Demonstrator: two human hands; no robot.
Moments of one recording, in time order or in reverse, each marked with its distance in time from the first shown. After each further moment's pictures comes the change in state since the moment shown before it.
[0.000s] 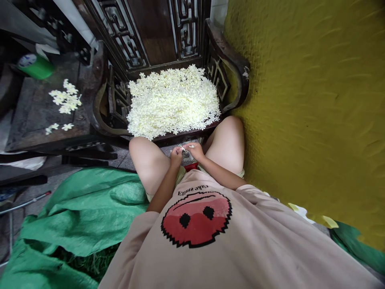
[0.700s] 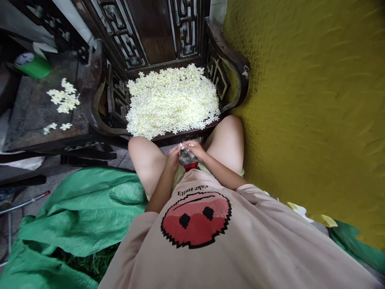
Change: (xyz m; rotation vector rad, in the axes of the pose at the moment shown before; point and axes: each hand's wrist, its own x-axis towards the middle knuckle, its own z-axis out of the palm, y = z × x) left_hand 0.004 0.007 -0.008 -0.512 -0.193 -0.241; right_hand 0.007 0.000 -0.010 0.167 -0.170 0.094
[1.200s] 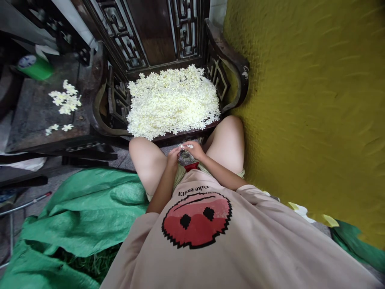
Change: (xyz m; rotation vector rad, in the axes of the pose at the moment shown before) left_hand 0.005 -0.006 -0.004 0.096 0.148 -0.021; right_hand 0.005 0.006 -0.002 -0.284 0.011 -0.251
